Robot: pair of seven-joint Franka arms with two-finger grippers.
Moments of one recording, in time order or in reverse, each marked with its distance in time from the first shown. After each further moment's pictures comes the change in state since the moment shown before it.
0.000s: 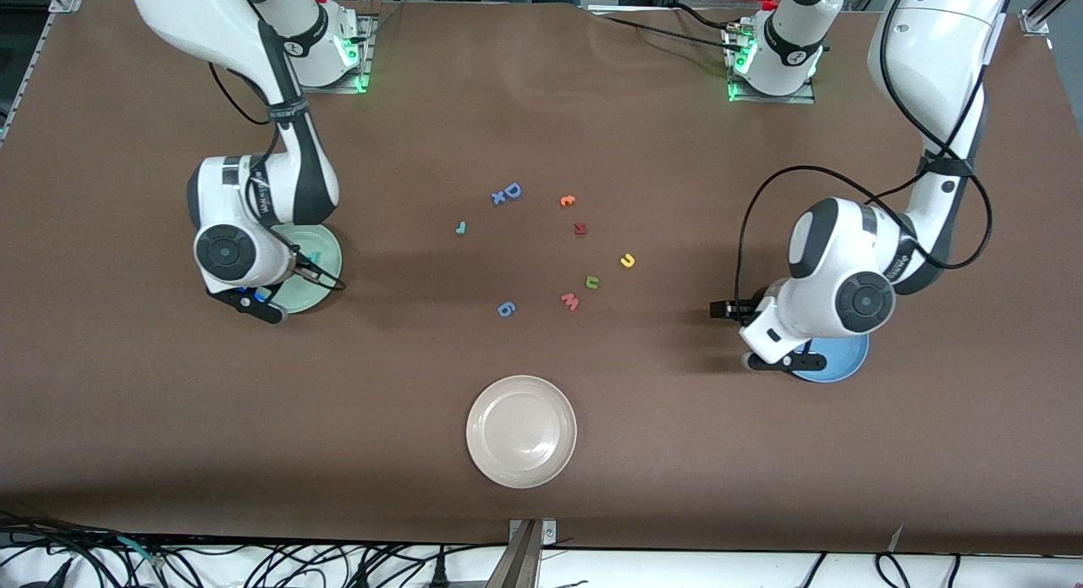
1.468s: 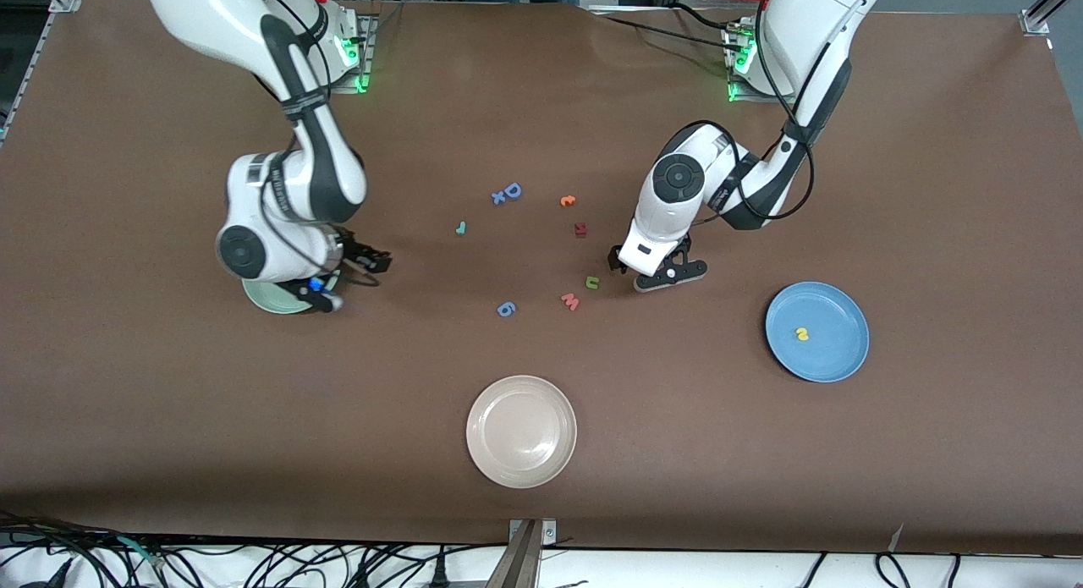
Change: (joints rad) left arm -0.233 -0.088 -0.083 -0.419 0.249 0.487 -0.738; right arm -0.039 -0.024 0.244 0.005 0.354 0.002 0.001
